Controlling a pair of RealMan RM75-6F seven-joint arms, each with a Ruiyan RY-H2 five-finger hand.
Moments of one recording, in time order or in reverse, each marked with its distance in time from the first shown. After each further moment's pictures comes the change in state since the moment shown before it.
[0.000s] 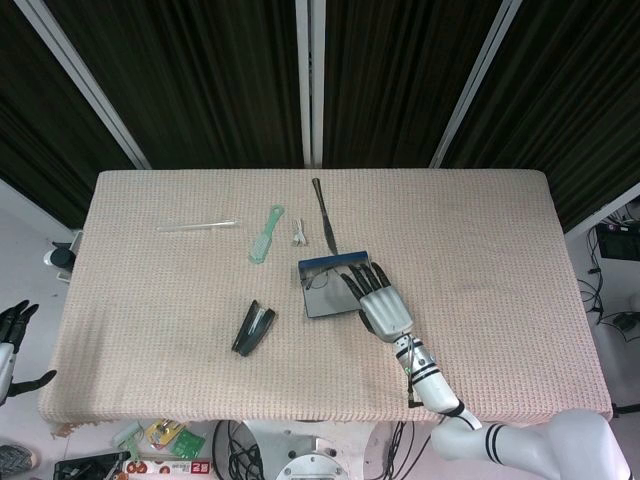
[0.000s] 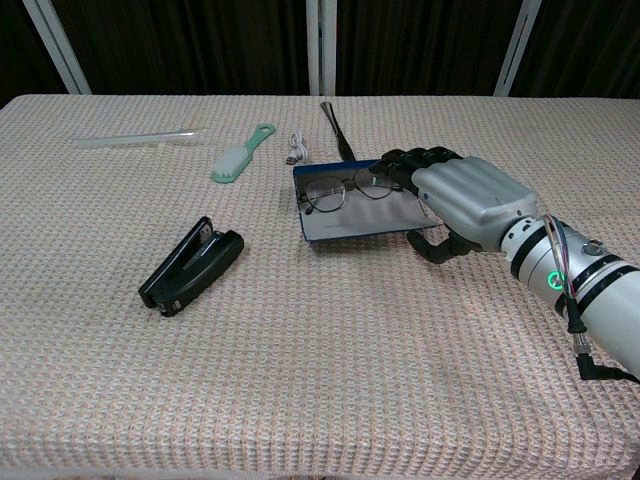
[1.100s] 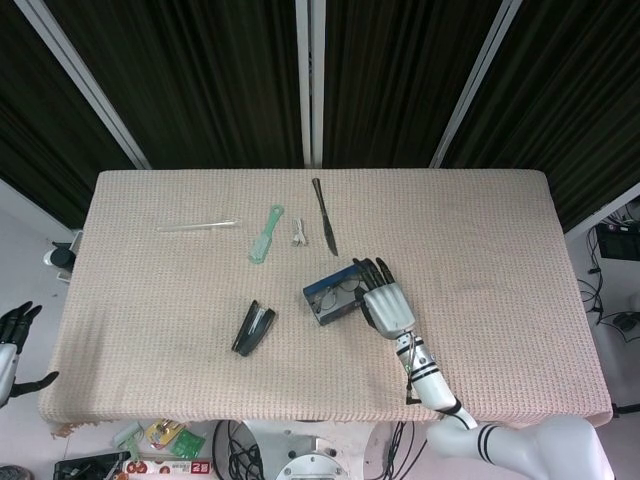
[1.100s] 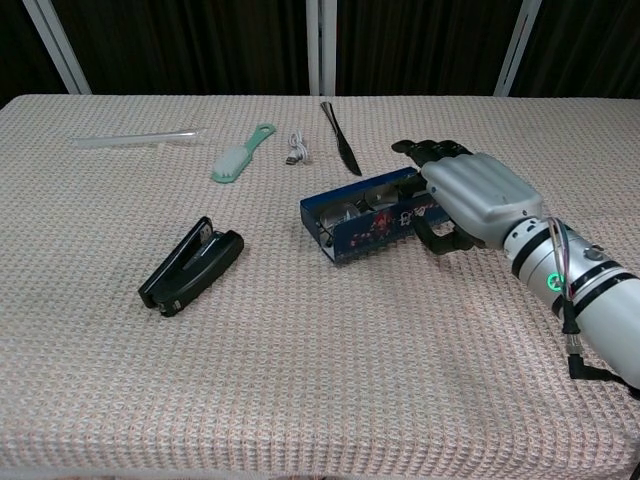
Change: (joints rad) left arm -0.001 -0.003 0.004 0.005 0.005 -0.009 -0.006; right arm -0.035 -0.044 0.015 0.090 -0.043 0.051 0.073
